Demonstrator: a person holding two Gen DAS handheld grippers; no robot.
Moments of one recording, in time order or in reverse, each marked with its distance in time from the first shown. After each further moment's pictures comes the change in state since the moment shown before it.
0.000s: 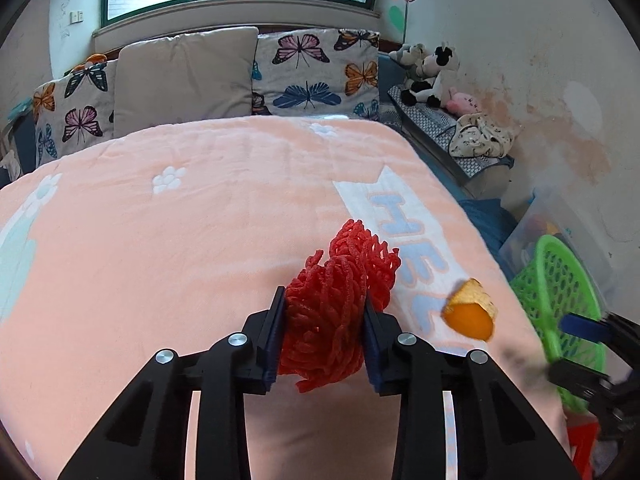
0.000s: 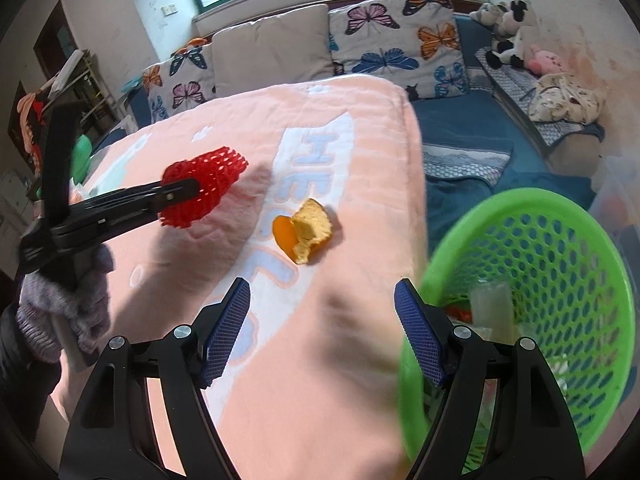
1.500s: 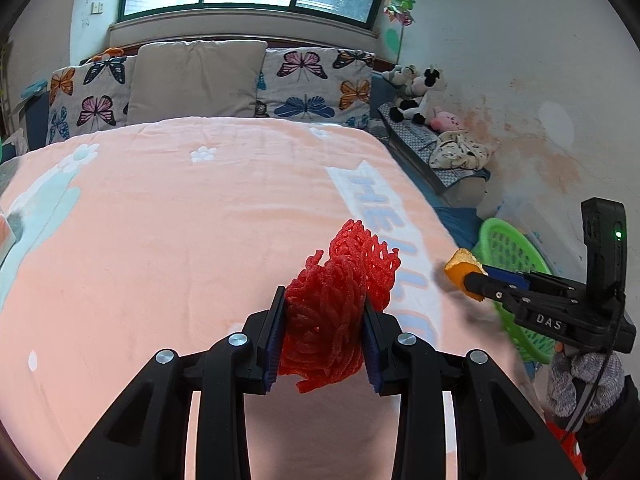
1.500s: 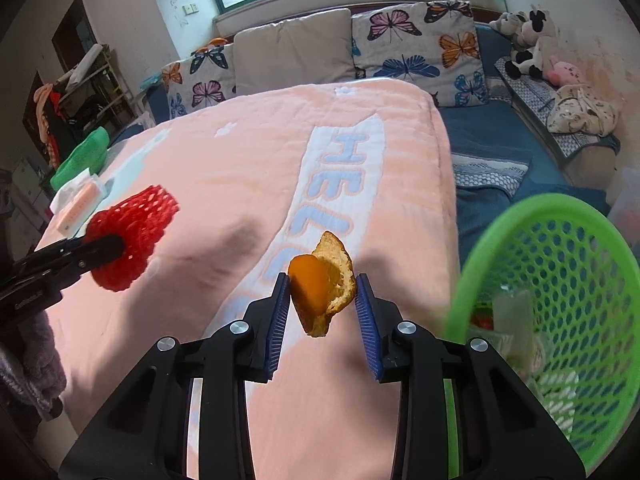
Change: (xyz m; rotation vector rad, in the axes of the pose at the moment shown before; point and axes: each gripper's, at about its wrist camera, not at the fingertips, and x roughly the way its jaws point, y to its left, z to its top) left arm -0.091 0.003 -0.064 -0.055 -0.048 -0.060; right arm -0.004 0.013 -0.011 -0.033 -0.032 0.048
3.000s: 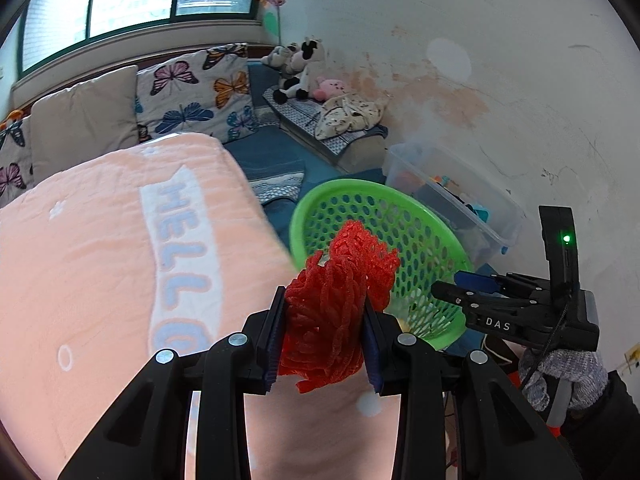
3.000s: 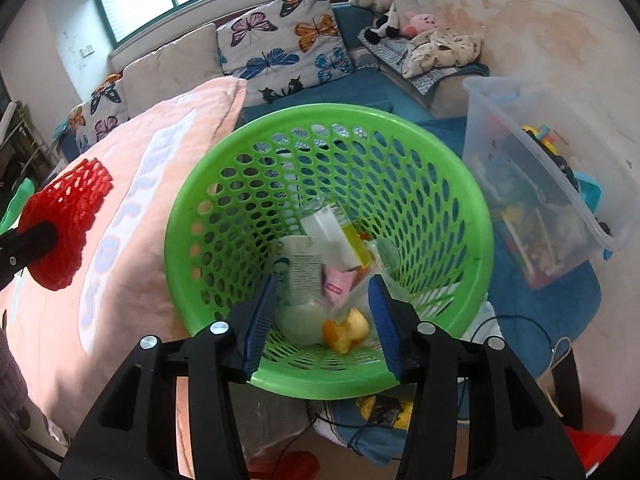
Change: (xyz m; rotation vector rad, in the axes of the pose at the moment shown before) left arm 0.012 -0.192 -0.012 0.264 0.054 -0.211; right arm -0.107 -0.134 -0.100 0.256 -0.004 -0.280
